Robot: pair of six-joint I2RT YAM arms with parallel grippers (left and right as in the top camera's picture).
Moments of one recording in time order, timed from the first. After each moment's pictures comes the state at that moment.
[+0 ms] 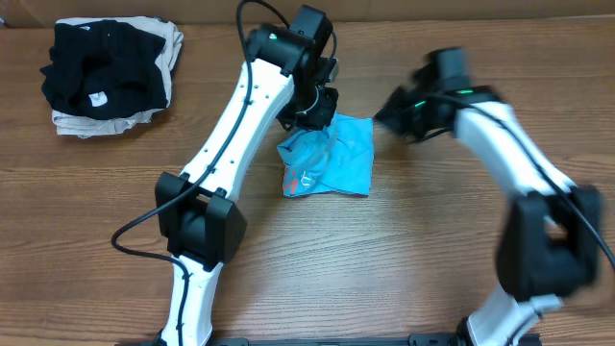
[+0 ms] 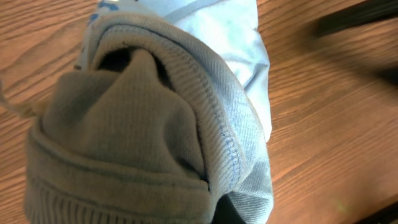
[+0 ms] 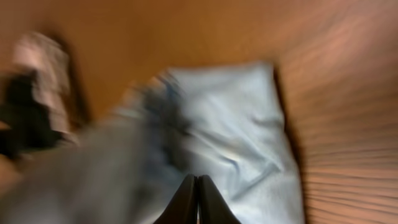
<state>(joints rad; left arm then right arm) -0.46 2.24 2.29 -1.43 0.22 -0.19 0.10 1.86 1.43 -0.61 -0.54 0.70</state>
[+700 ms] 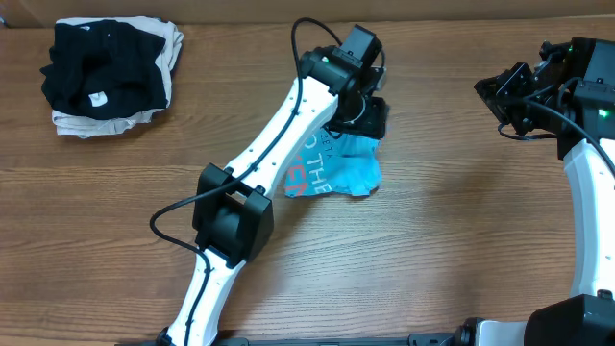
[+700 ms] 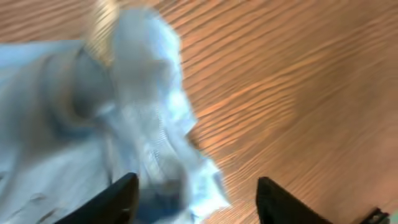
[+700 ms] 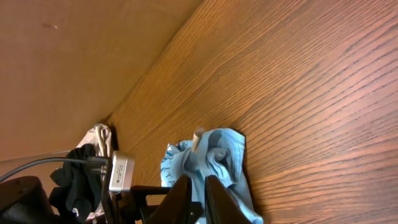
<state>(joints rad) -0.59 2.35 2.29 -1.17 0.34 -0.29 -0.21 1.54 1.46 -0.78 -0.51 0.63</state>
